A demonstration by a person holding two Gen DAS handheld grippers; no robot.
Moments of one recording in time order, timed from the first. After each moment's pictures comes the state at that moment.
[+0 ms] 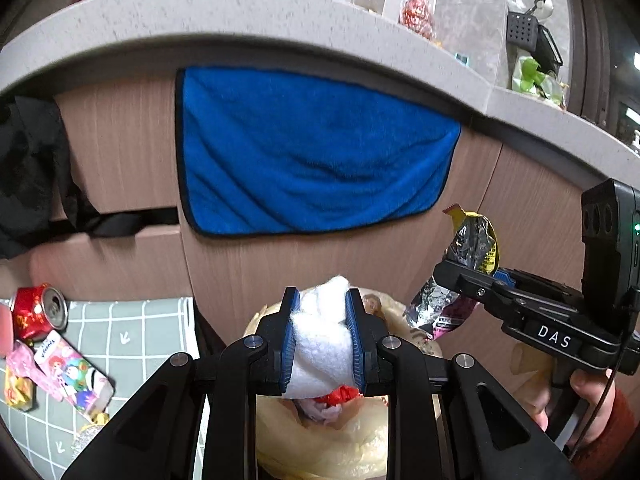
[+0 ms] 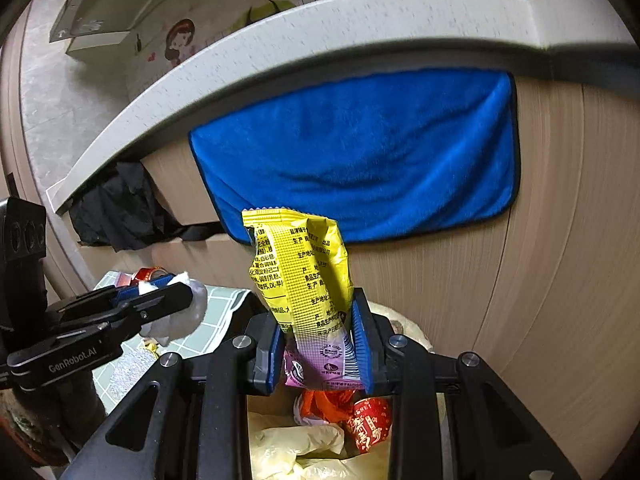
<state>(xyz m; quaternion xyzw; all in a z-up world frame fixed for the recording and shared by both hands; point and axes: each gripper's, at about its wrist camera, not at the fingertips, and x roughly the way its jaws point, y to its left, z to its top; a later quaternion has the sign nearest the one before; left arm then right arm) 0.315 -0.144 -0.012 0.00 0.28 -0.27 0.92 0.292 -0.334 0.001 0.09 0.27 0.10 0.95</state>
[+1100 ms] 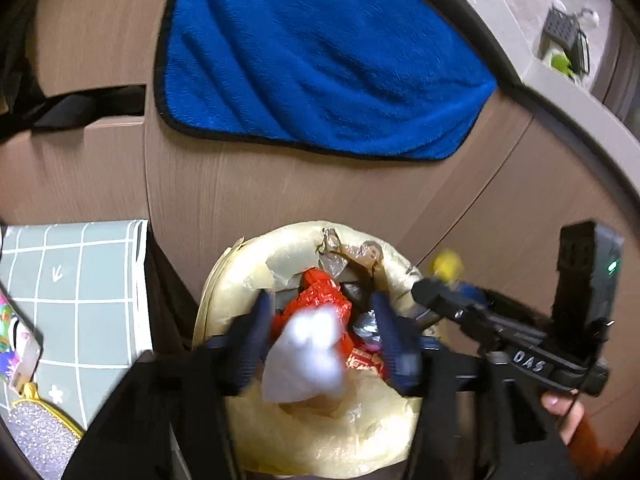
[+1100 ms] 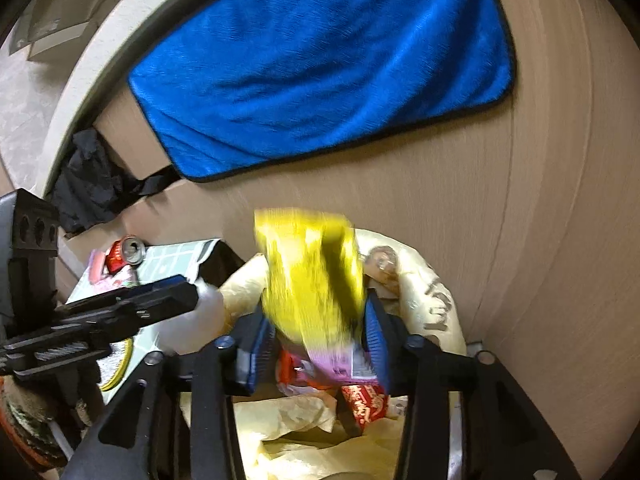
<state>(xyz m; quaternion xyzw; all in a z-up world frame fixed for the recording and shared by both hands) 0.366 -0.142 -0.072 -0.07 0.39 -0.30 0.87 0.322 -0.347 -0.068 0.14 0.35 0.08 0.92</state>
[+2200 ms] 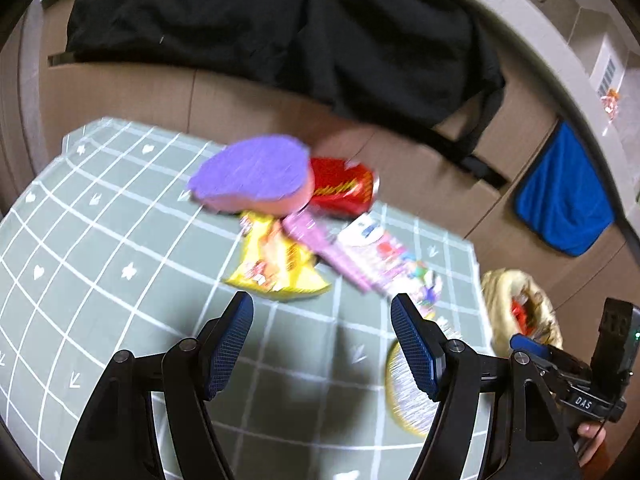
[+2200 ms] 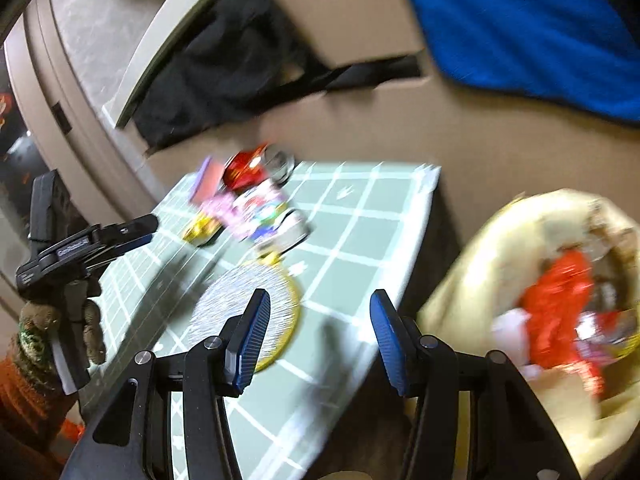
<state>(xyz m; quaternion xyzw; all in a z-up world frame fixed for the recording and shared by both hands) 0.292 0.174 -0.085 -0.16 0.37 -0.05 0.91 0.316 -0.127 -0.084 0.07 0.41 0.27 0.87</state>
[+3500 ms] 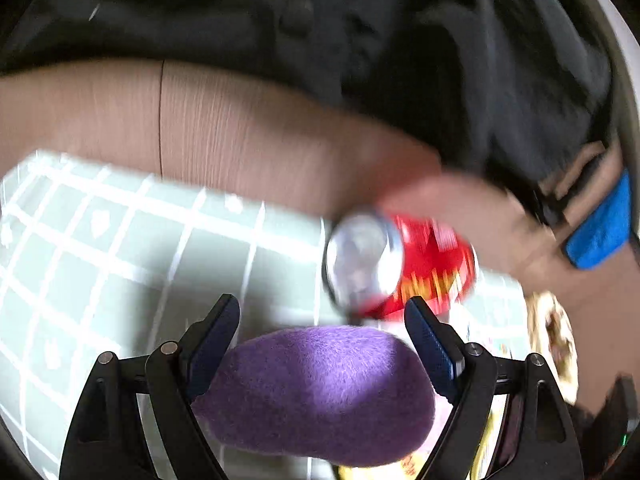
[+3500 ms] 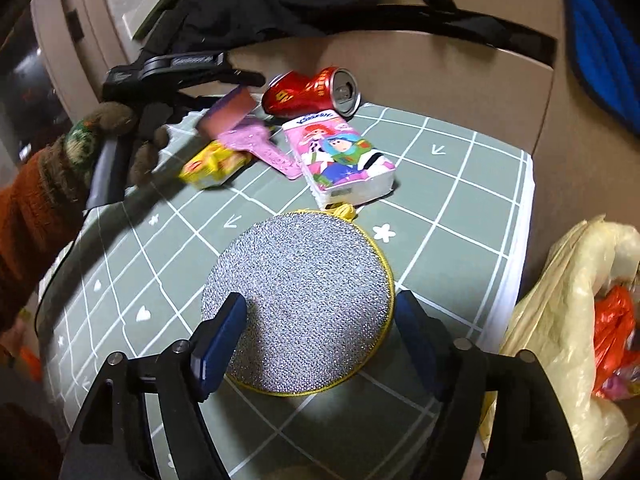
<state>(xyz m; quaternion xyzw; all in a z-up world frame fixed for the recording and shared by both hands) 0.439 0.257 -0.111 -0.15 0.43 -0.12 0.88 0.318 -0.048 -0.115 -0.05 0.45 0.29 0.85</state>
